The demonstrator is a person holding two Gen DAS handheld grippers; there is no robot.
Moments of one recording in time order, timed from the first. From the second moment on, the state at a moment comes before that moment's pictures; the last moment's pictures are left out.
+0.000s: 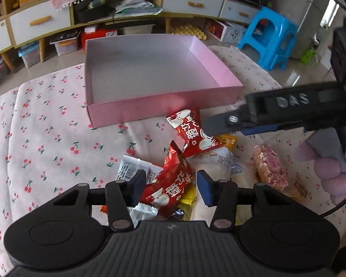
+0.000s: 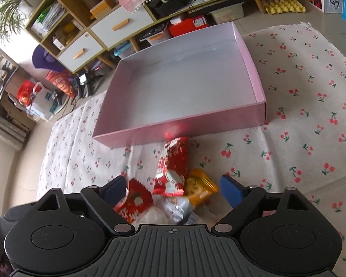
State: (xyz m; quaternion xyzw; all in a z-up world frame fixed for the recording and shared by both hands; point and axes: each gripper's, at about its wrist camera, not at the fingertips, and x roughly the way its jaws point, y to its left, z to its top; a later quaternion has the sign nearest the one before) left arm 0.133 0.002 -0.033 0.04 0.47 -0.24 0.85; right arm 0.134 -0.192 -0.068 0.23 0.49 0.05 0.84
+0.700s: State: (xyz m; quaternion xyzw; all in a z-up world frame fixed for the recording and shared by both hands) left arm 0.147 -0.001 -0.043 0.02 0.51 -0.18 0.84; right arm 0.151 -0.171 -0.092 0.21 0.48 0.02 0.85
